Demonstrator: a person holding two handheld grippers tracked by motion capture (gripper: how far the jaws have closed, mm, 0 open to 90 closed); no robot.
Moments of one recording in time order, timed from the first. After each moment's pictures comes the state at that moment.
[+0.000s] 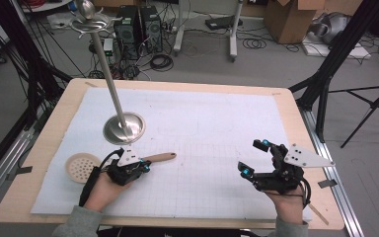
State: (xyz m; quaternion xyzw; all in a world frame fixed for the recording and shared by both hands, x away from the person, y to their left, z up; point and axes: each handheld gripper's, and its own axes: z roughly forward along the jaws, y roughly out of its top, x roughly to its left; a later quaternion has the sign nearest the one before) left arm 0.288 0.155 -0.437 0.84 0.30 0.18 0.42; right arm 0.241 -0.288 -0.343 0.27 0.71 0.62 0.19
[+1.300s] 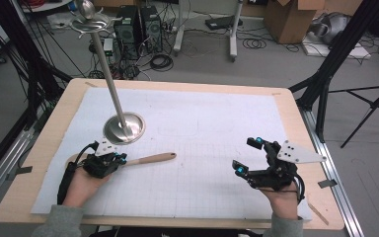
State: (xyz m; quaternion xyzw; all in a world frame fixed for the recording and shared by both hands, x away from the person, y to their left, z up) left arm 0.302 0.205 -0.431 0.82 0.39 0.21 0.36; right arm 0.250 -0.278 -0.344 0.26 0.72 0.62 0.18
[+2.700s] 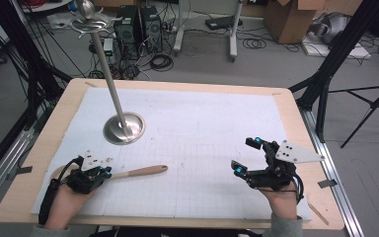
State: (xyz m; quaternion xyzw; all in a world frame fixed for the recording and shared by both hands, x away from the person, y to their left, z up) left arm 0.259 0.232 -0.436 0.81 0.43 0.23 0.32; right arm 0.251 -0.275 -0.344 0.25 0.72 0.62 0.17
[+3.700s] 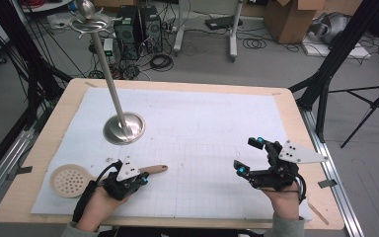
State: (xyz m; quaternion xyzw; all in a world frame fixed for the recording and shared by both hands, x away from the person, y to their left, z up) left arm 0.253 0.140 -0.434 0.85 0.31 0.18 0.39; right arm 0.249 -0.280 -0.343 0.26 0.72 0.62 0.17
